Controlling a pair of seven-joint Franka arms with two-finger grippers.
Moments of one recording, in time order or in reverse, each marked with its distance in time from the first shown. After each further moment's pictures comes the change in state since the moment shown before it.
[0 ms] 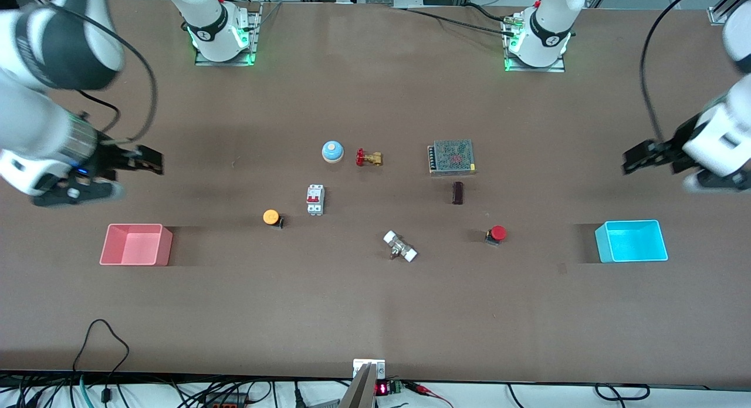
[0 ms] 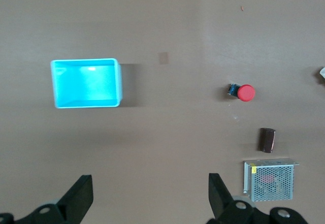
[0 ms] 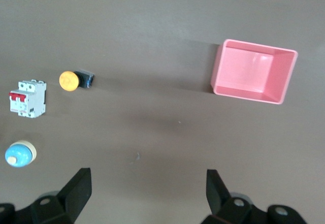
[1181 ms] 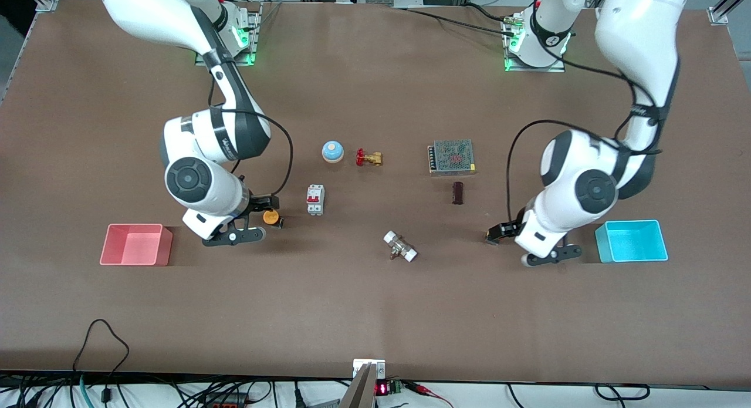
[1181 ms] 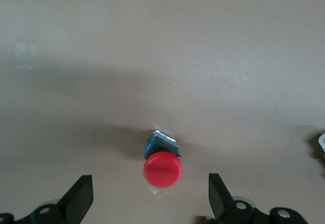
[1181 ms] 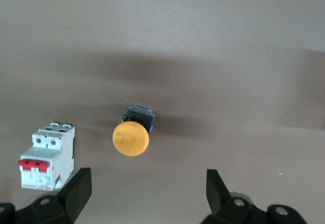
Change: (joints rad) left arm -0.194 0.442 -0.064 -0.001 -0.006 0.453 -0.438; right arm 0.218 0.333 0.005 0.029 0.049 0.261 0.238
